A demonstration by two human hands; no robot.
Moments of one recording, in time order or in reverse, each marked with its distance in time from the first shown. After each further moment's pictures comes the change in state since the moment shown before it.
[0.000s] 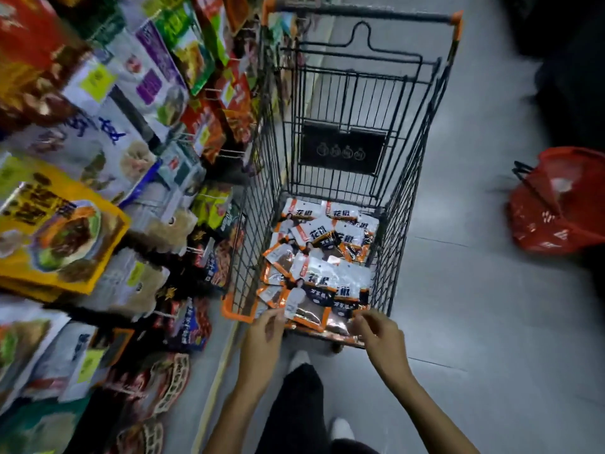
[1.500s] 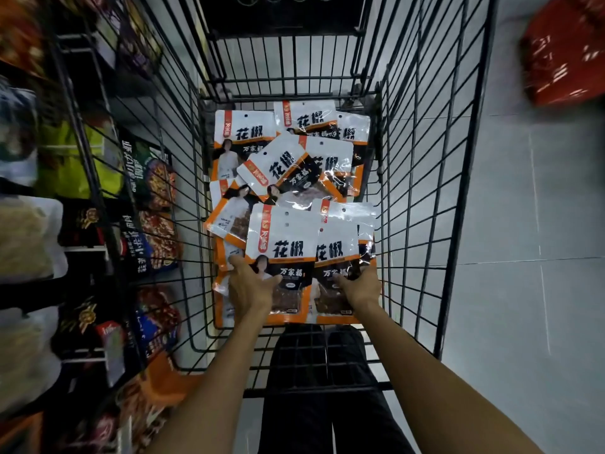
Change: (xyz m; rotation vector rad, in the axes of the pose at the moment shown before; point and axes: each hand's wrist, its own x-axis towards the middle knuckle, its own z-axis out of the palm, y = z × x) left_hand 0.233 -0.112 0.125 0.522 -0.022 -0.327; right_hand 0.193 0.145 0.133 0.030 0.138 0.816
